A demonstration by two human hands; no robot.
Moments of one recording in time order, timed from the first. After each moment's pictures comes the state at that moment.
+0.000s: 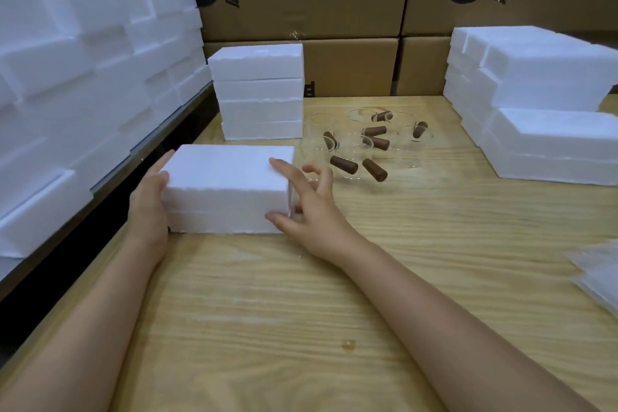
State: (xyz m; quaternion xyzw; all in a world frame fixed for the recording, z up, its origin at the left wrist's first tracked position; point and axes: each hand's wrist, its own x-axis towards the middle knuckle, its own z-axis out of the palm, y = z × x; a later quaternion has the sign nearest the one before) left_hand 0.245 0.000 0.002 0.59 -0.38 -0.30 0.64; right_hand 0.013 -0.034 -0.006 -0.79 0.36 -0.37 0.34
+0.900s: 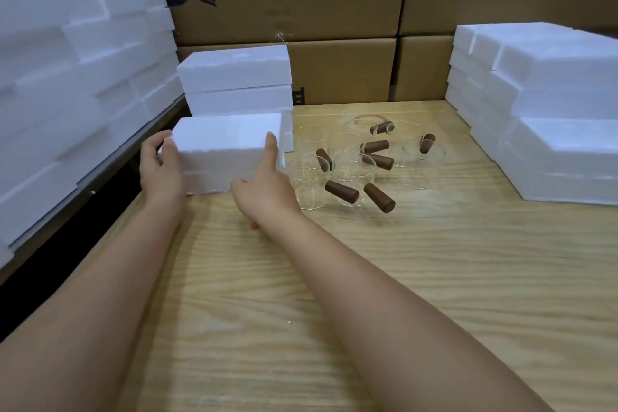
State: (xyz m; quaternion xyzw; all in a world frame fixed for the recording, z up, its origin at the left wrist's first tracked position) left_hand 0.243 -0.142 0.004 0.65 -0.34 -0.15 0.66; right_hand 0.087 -0.112 0.032 -0.68 0.54 -0.29 0.41
